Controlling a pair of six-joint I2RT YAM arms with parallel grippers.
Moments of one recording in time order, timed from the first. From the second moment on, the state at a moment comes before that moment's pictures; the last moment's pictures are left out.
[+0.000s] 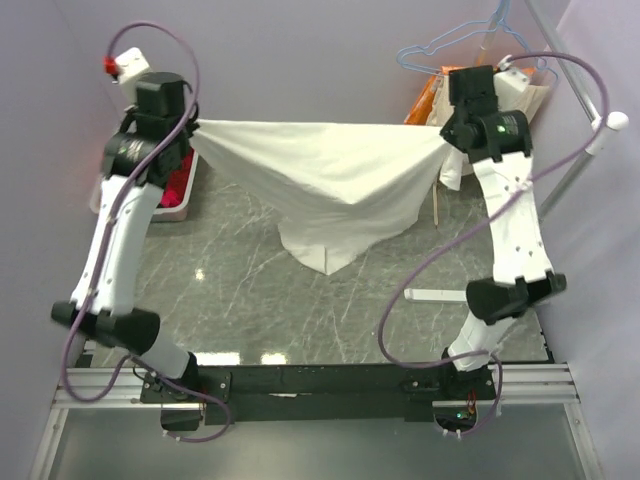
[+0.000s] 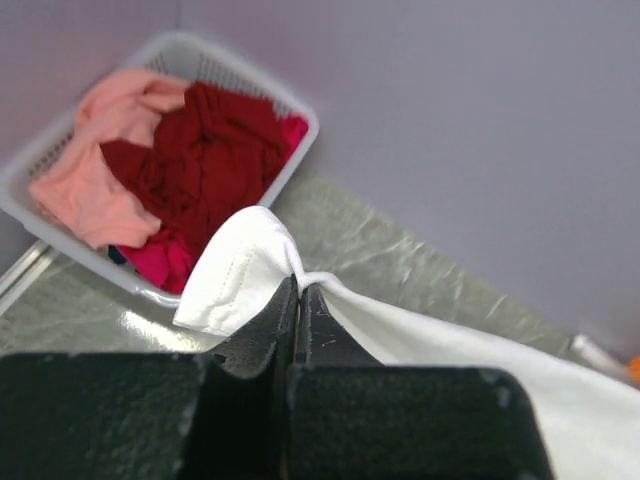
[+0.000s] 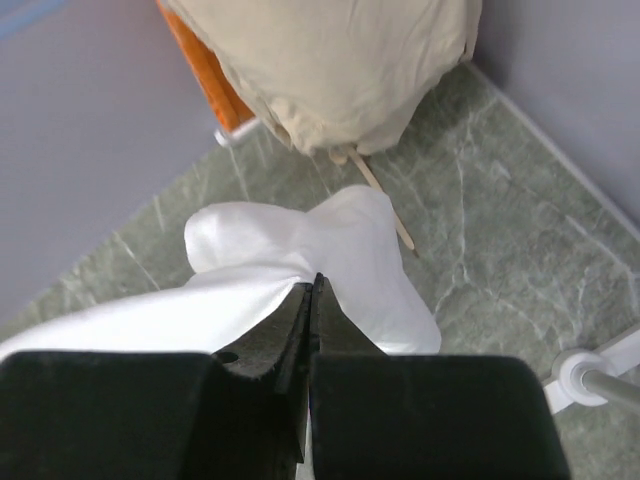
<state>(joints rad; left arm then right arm) -0.26 1.58 2.05 -0.89 -0.61 -0.56 0.22 1.76 2.33 -1.24 0.60 0.68</state>
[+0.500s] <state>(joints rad) -0.26 1.03 1.73 -0.68 -0.58 -0.51 0.22 1.27 1.98 -0.87 0.68 0.58</state>
